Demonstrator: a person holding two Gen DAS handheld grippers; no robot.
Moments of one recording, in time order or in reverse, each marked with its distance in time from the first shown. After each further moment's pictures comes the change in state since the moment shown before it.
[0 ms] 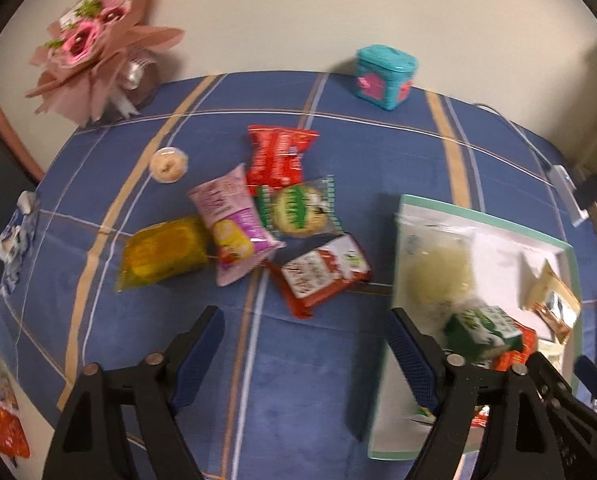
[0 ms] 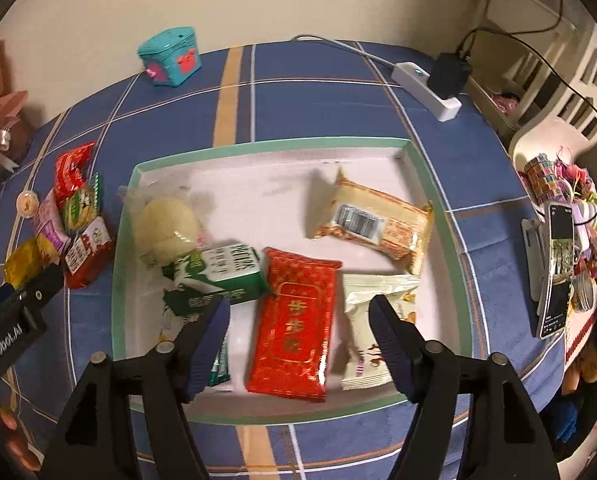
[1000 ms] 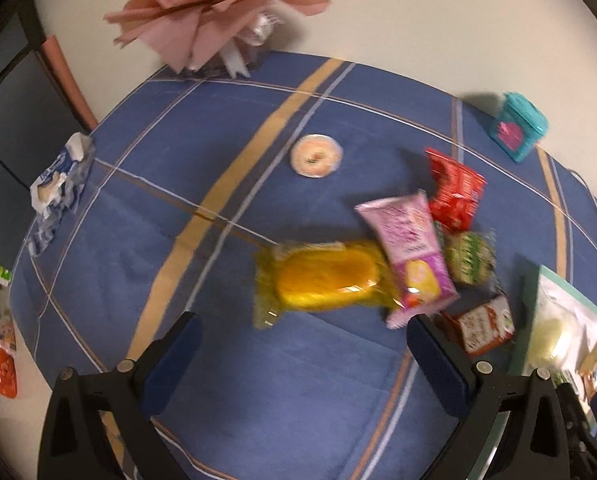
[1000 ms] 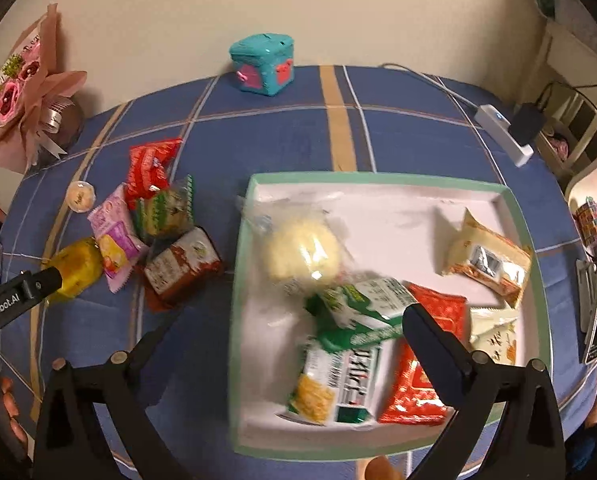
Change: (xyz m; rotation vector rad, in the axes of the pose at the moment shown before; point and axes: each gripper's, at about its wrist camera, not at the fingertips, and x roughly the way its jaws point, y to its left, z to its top) left arm 0.028 0.139 0.023 -0.229 0.043 0.095; right arm 0.000 0.099 0.010 -0.081 -0.097 0.116
